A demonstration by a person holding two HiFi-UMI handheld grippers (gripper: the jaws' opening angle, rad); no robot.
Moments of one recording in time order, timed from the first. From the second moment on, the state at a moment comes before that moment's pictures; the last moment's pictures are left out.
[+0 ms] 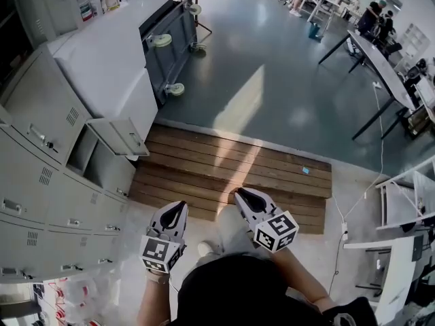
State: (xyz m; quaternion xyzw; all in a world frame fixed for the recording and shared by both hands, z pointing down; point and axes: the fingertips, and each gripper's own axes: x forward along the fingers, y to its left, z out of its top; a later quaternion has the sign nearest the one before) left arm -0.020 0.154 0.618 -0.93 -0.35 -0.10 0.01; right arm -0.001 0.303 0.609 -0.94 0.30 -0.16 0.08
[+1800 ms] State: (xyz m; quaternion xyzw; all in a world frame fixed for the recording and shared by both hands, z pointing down) left arm 0.224 -0.061 0.449 -0.97 0.21 -0.07 -0.01; right arm 0.366 -0.050 0.343 -0.59 0.81 0.00 0.08
